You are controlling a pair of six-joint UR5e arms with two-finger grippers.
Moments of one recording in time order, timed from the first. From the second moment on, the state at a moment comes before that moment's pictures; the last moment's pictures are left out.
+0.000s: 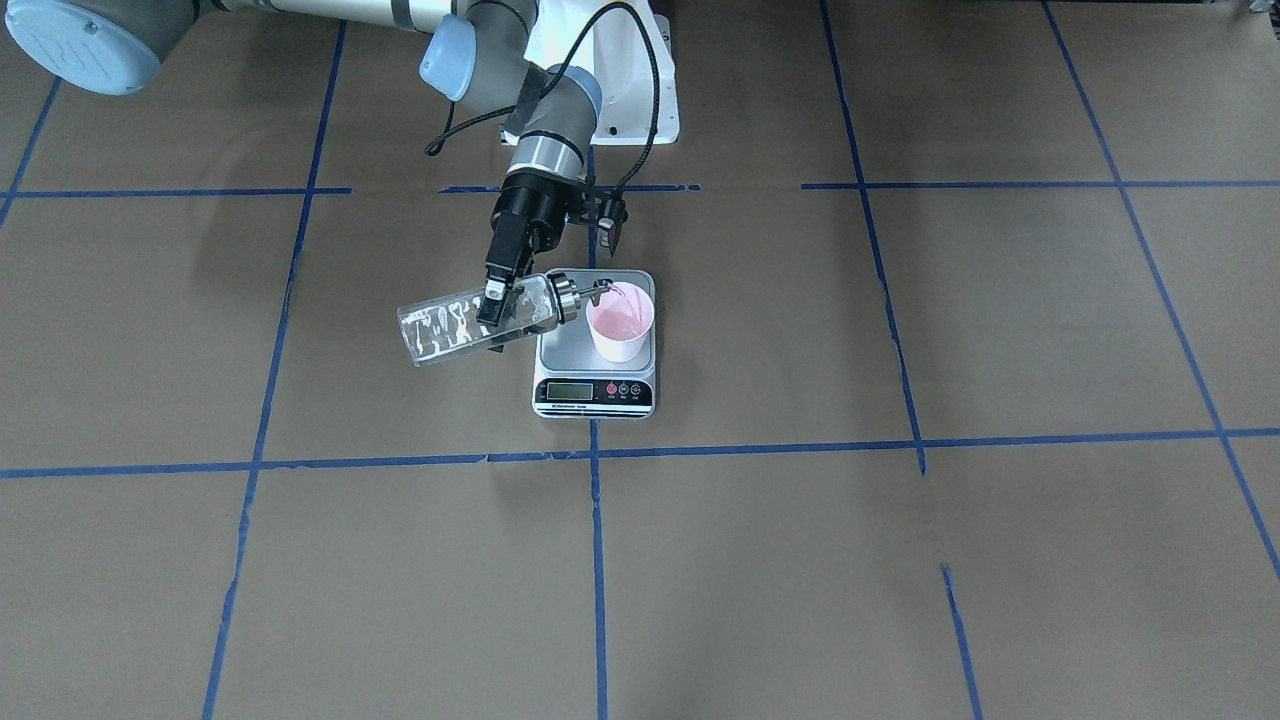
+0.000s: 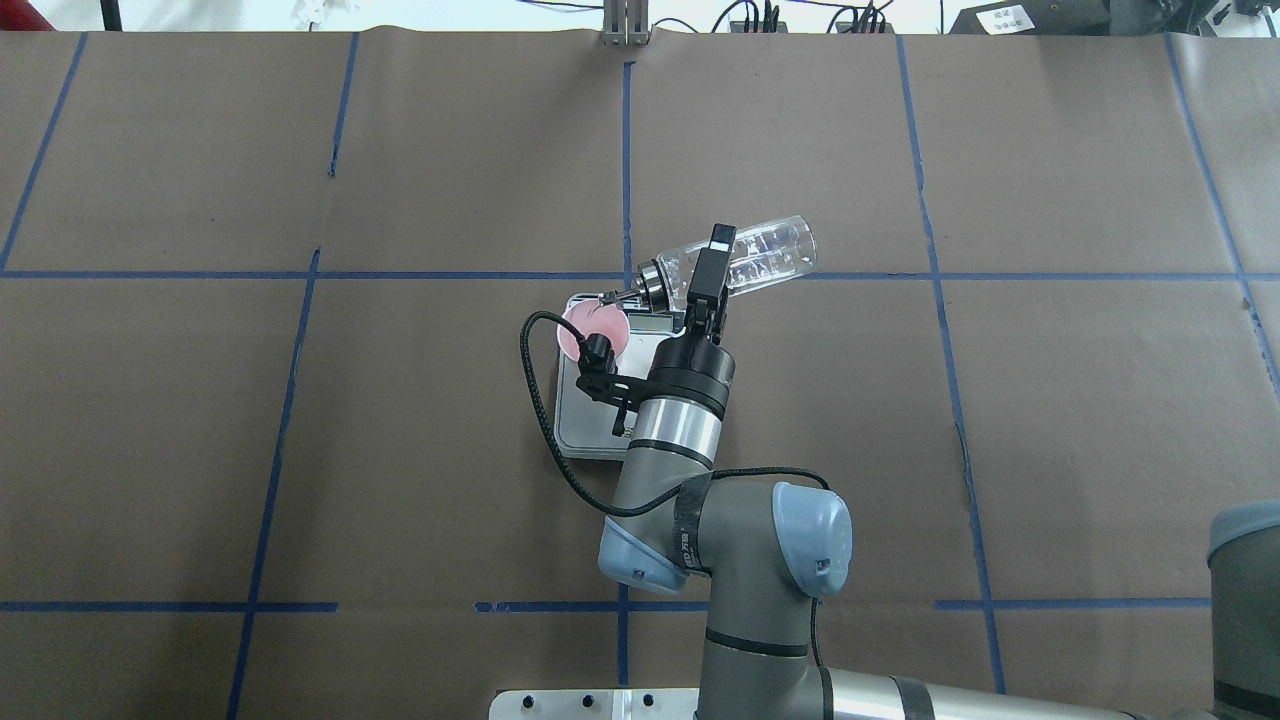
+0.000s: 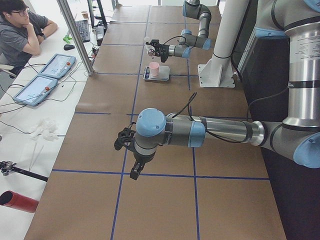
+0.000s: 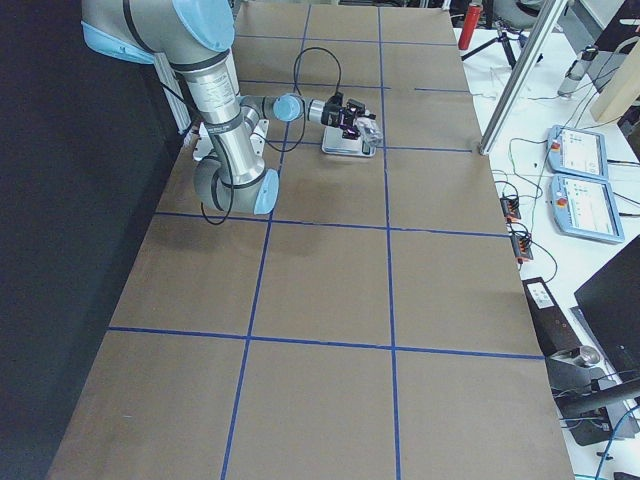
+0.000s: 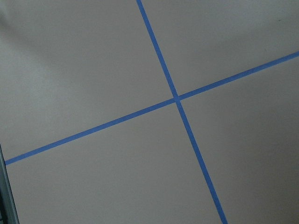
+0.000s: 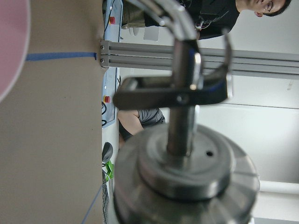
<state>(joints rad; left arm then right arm) -1.73 -1.46 -1.78 -1.59 -2.33 0.39 0.23 -0.89 1.61 -2.01 0.25 0.44</state>
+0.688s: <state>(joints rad) -1.73 -1.46 -1.79 -1.59 -2.33 0.39 0.25 -0.98 1.74 -1.49 0.54 0.69</state>
